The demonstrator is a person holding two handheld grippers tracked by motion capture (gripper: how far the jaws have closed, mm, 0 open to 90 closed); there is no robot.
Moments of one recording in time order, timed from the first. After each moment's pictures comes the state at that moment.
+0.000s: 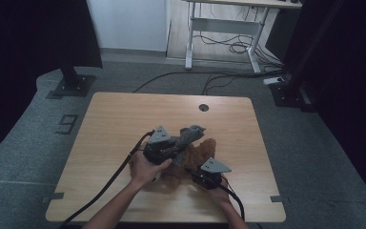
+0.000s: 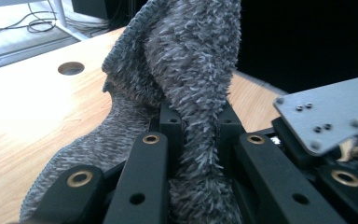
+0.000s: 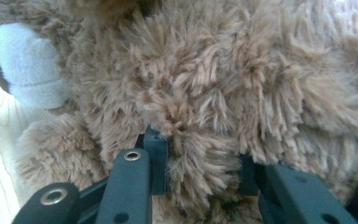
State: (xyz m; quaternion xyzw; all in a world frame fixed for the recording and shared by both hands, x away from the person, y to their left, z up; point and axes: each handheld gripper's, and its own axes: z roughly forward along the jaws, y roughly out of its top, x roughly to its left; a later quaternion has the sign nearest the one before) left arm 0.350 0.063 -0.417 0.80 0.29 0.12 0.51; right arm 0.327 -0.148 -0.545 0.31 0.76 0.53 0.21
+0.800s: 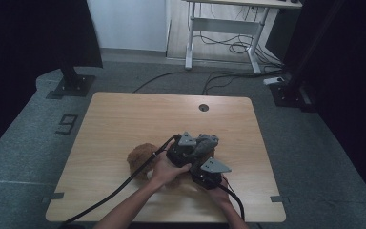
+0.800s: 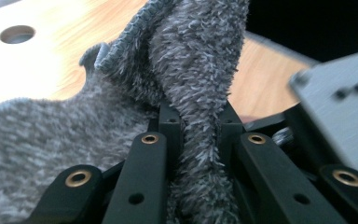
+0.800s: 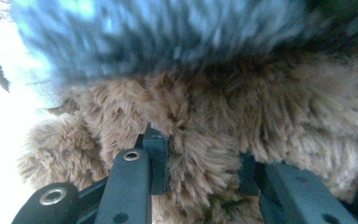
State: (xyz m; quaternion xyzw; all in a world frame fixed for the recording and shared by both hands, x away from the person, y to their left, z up) left arm 0.358 0.006 -0.445 0.86 0.26 0.11 0.43; right arm 0.327 -0.148 -0.546 0.31 0.76 0.53 0.21
